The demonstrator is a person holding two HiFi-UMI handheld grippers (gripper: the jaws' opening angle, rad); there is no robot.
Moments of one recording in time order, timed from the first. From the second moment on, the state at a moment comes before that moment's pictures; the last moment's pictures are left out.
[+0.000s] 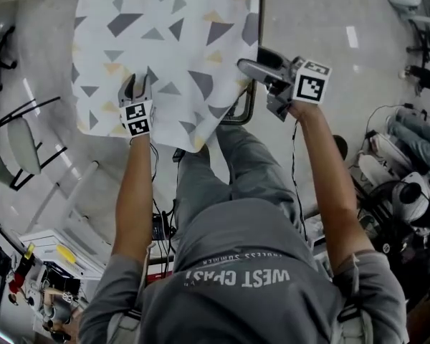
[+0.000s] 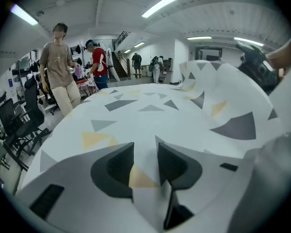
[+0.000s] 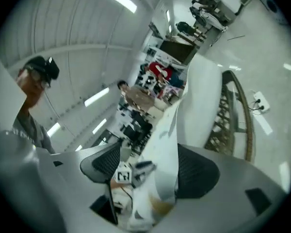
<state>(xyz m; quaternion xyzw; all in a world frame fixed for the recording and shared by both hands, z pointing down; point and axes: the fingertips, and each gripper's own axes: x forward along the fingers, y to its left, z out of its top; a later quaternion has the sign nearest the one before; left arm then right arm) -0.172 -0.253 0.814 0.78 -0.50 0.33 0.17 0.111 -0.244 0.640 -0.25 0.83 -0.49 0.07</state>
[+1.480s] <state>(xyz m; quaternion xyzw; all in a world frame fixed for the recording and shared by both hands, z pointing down) -0.174 -0.239 0.817 0.76 -0.52 0.30 0.25 0.236 -0.114 0.846 -0.55 0.56 -0.60 -0.18</state>
